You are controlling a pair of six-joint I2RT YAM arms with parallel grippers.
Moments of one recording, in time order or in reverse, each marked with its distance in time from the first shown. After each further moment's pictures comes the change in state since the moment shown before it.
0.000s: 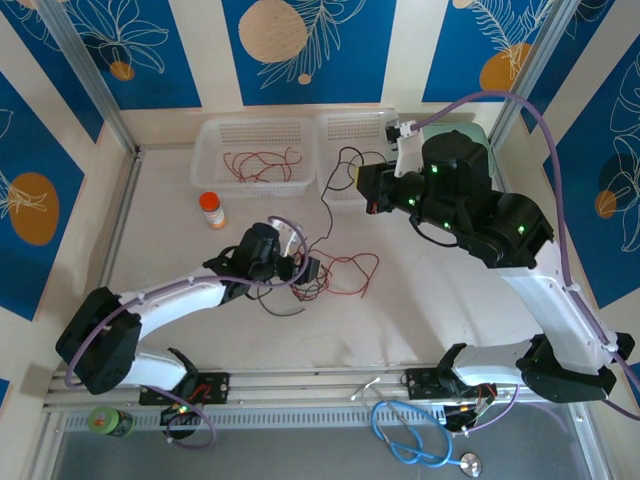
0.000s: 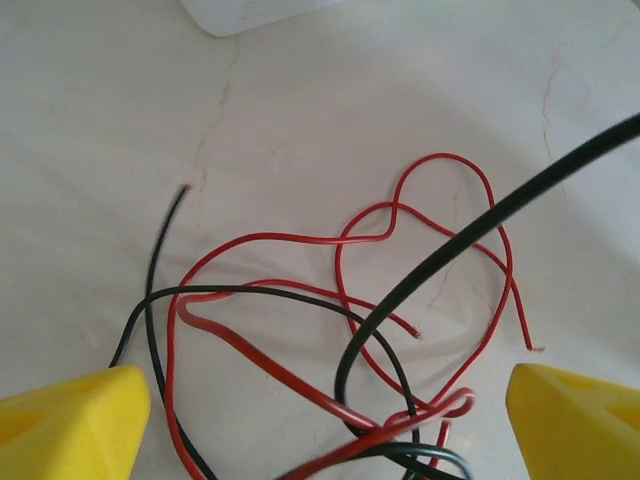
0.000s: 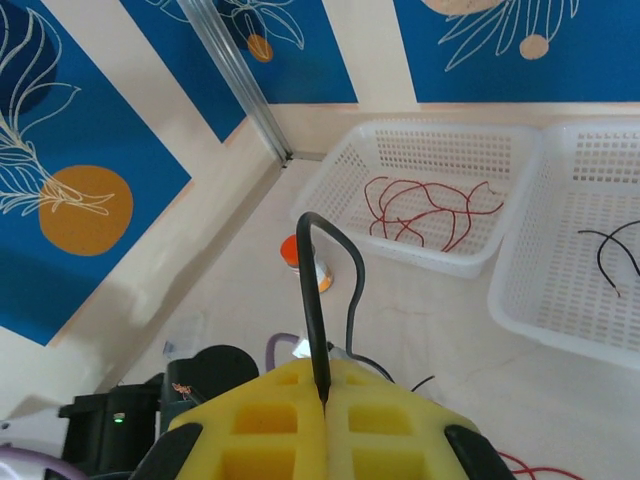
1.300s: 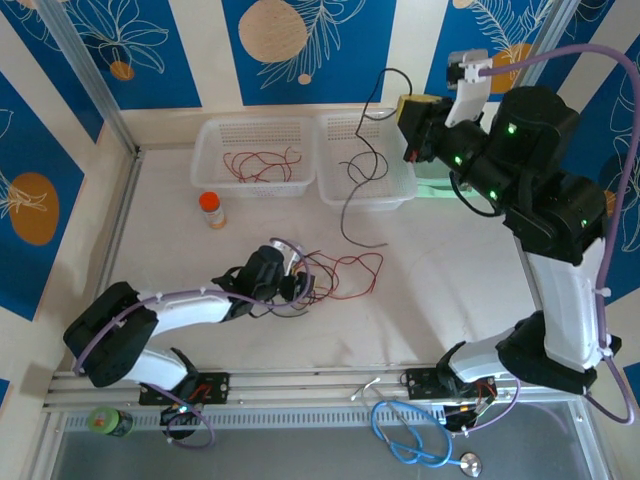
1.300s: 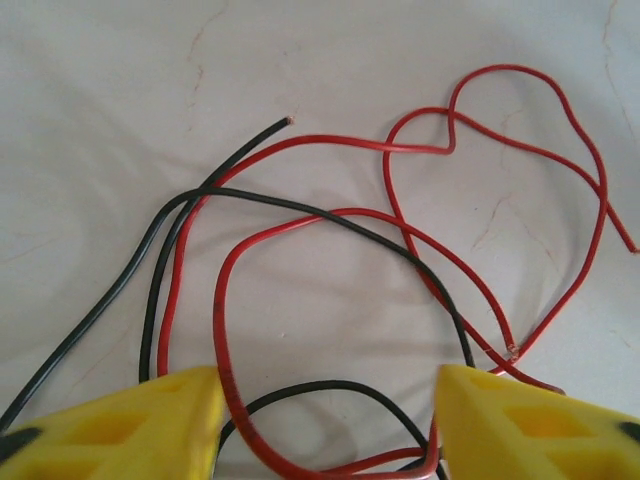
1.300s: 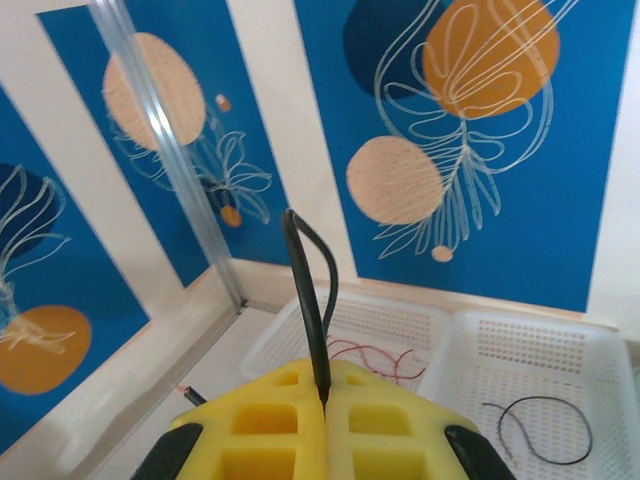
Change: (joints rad) left arm -0.073 0.029 -0.164 0.171 -0.090 -0.068; right arm -0.136 0.169 0.502 -0.060 0.068 -0.199
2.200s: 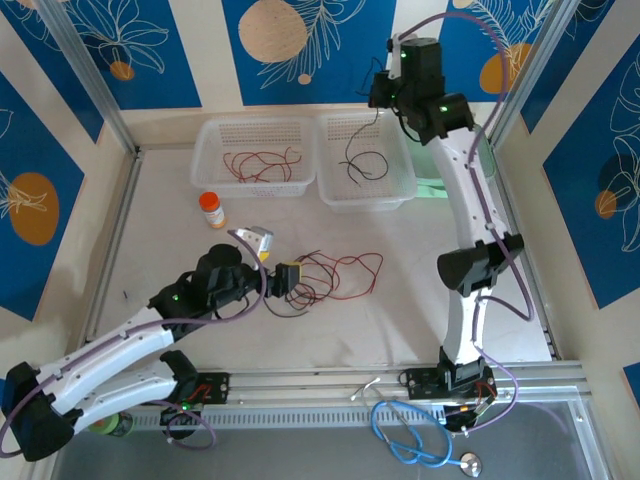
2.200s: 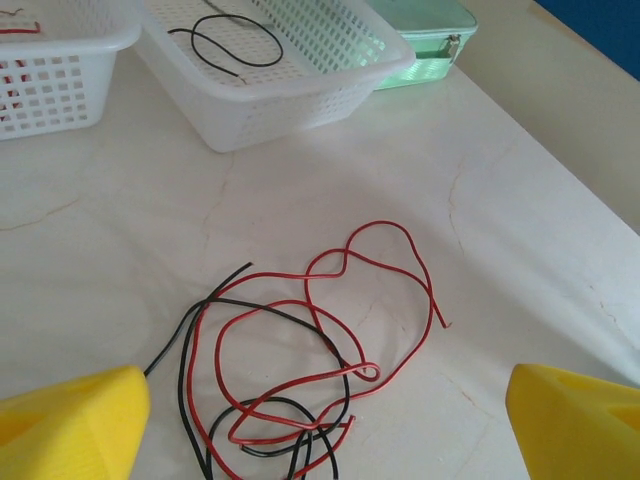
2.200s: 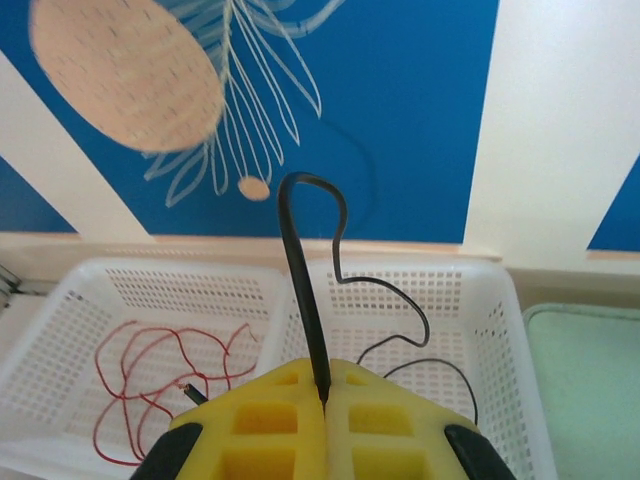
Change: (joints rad) left arm -0.030 -0.543 0.092 -0.401 -0.064 -0.013; right arm -0.347 0.613 0.106 0.163 -0.101 -0.021
